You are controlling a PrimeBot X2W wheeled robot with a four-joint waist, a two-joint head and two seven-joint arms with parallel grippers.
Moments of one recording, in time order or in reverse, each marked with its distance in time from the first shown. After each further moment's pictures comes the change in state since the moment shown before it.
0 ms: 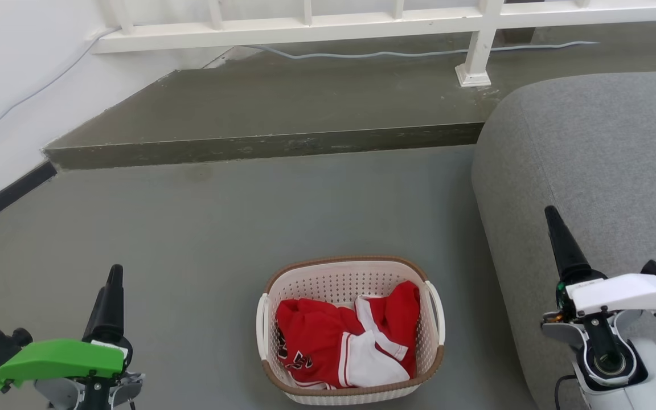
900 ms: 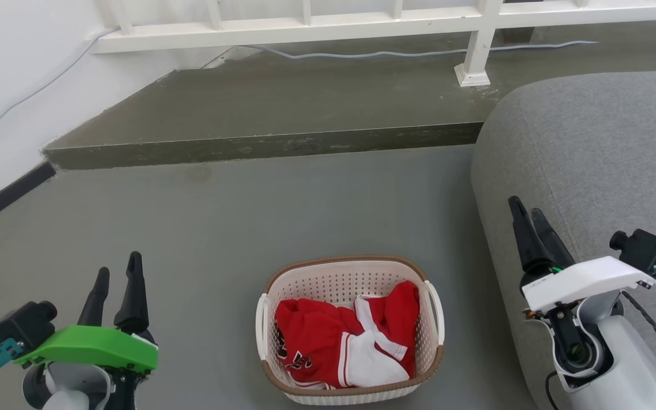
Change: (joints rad) left arm -0.019 0.011 -0.064 -0.035 0.437 0.053 -0.085; right arm -0.058 -0.041 0.134 0.013 -0.373 -0.036 -0.085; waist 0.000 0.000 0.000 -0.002
